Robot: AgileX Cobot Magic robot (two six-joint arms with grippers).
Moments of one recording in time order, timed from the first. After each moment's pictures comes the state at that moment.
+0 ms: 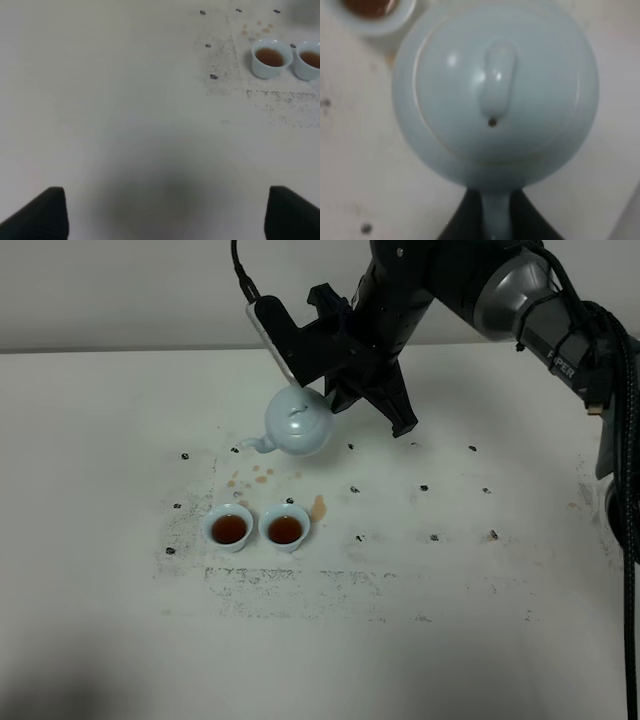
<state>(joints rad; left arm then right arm) 0.03 0.00 -0.46 -0.13 1.07 0.04 0.50 2.25 -2.17 0.16 1.23 -1.63</state>
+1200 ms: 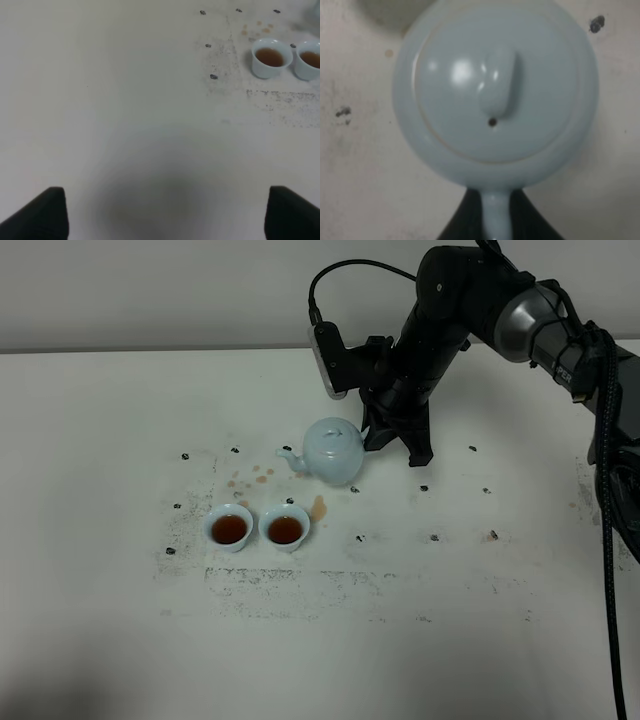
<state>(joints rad) 0.03 0.00 -0.46 -0.13 1.07 0.04 0.38 2.38 -2.13 0.28 1.23 -1.51</state>
